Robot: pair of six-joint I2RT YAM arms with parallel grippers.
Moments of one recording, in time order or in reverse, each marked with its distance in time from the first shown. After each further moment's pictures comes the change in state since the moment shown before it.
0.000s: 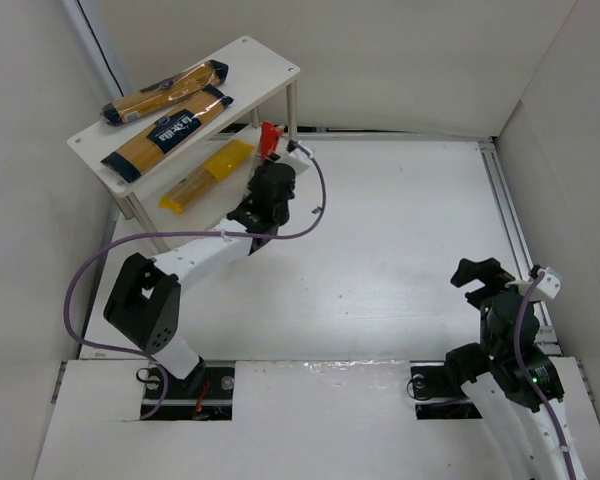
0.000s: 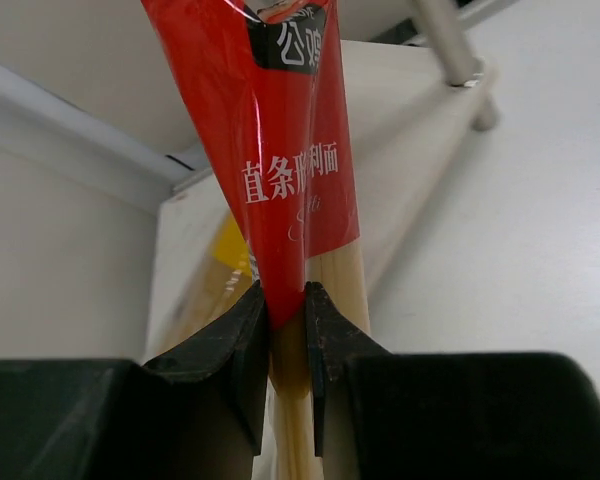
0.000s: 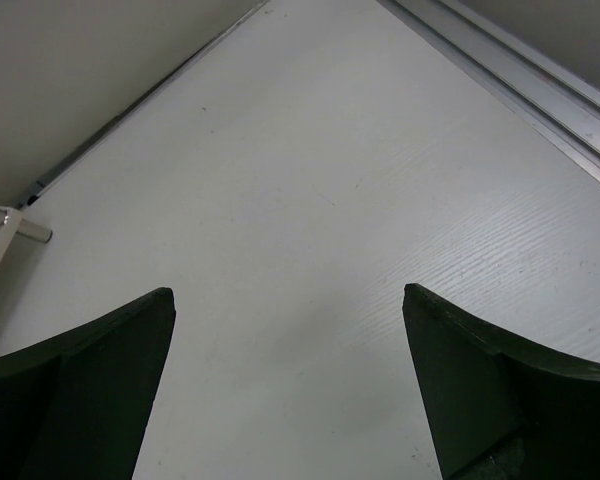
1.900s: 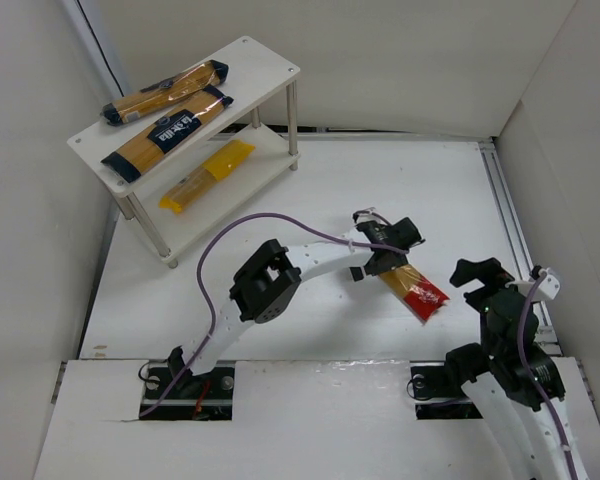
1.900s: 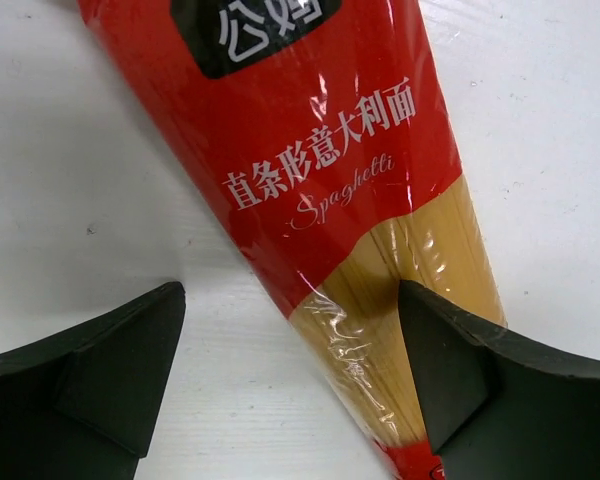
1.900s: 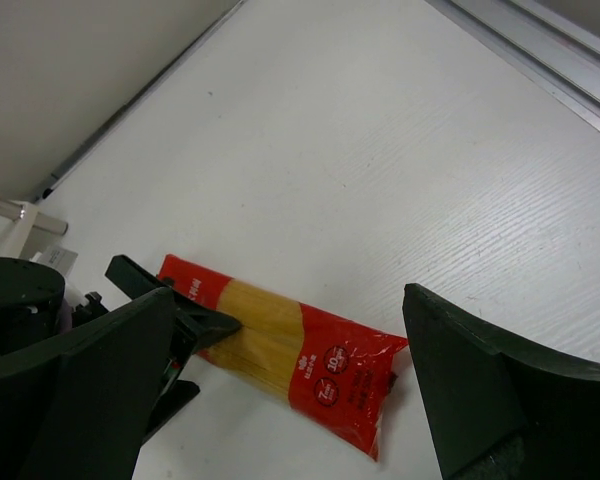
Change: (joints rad) left arm -0.383 0.754 0.843 -1.012 0.388 -1.713; right arm 0.000 0.039 0.020 -0.032 -0.025 0.077
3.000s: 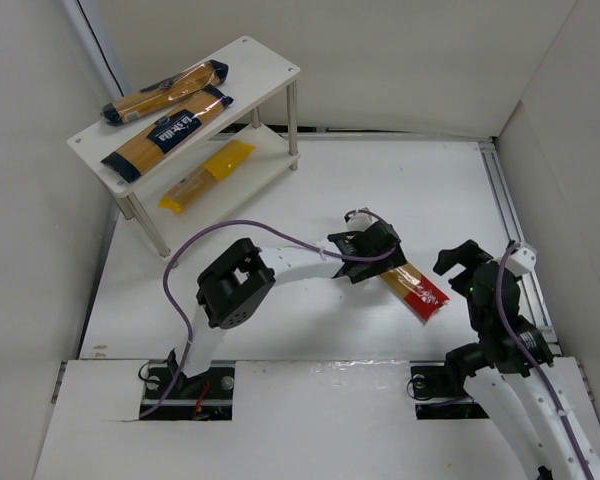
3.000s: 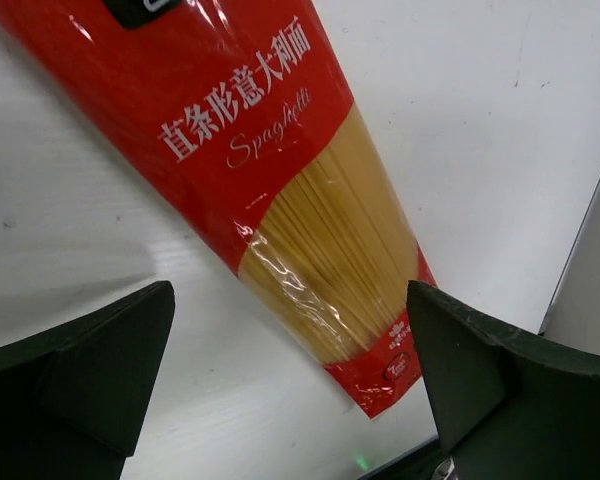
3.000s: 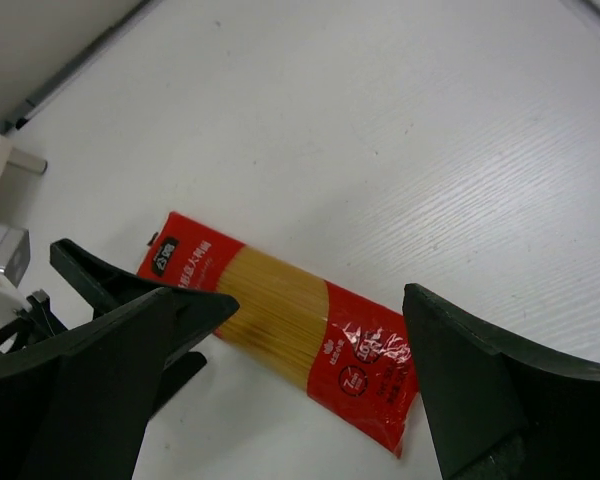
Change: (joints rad) left arm 0.035 -0.272 -0.486 0.578 0.164 0.081; right arm 0.005 0.254 0.002 0.136 -0.114 -0.026
